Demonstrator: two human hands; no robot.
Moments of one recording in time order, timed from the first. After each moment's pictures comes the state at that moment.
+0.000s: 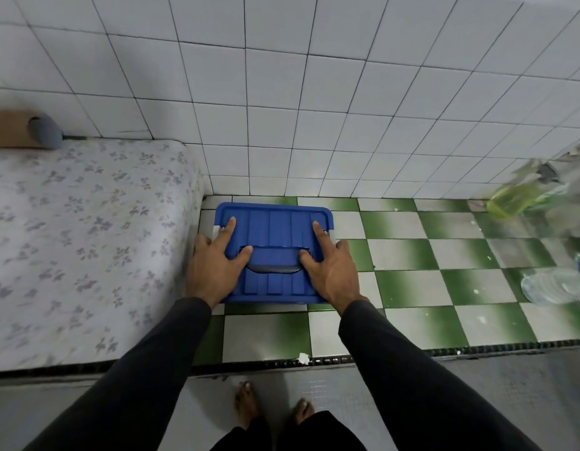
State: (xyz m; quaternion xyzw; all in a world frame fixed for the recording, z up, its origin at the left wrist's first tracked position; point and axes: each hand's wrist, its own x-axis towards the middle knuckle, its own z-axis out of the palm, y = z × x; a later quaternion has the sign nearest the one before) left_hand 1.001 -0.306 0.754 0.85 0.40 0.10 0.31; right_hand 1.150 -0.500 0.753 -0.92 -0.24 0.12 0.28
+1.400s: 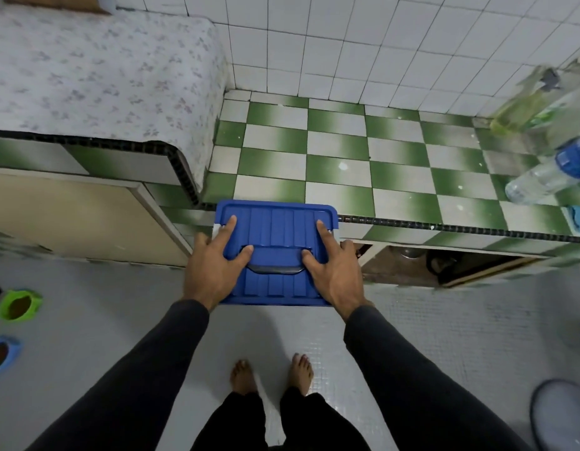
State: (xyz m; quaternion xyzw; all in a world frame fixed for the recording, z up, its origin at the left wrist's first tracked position) left_hand 0.737 -0.556 0.719 0.82 0.45 0.11 0.33; right_hand 0.906 -0.738 0.732 -0.91 -0.24 0.19 0.27
